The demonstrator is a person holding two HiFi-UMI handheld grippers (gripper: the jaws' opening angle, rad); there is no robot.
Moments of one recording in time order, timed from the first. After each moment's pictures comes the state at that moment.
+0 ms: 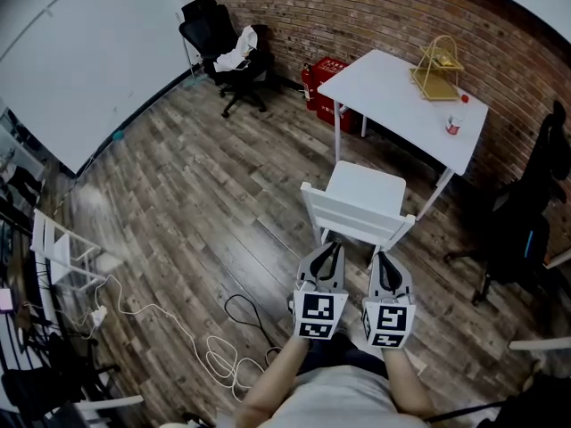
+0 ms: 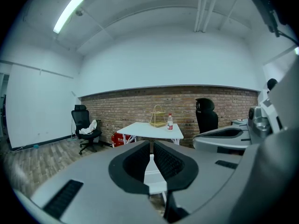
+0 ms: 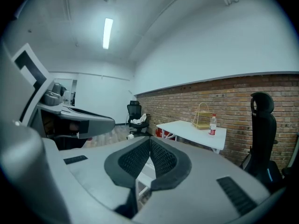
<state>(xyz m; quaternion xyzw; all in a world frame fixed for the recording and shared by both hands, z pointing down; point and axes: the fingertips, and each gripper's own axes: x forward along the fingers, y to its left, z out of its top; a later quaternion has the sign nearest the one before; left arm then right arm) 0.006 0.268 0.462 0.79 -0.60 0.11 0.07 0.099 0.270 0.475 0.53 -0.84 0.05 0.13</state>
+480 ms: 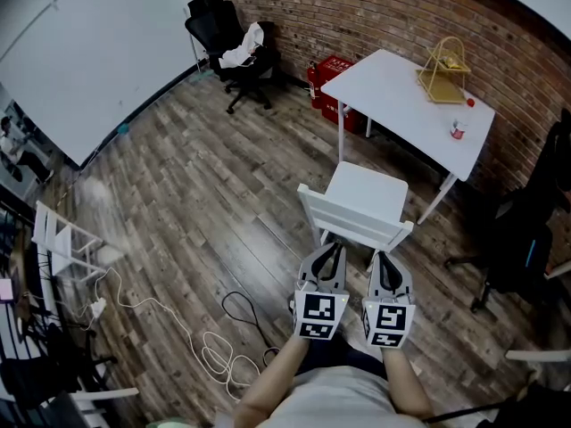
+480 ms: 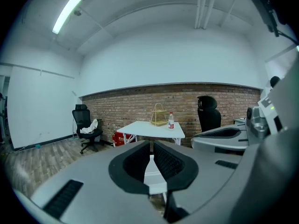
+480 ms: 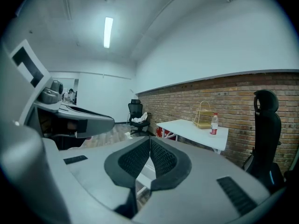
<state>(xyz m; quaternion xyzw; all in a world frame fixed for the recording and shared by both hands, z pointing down) 0.023 0.250 0.470 0.78 -0.61 0.12 0.07 0.115 0.247 0.486 0.52 -0.84 0.05 0.14</state>
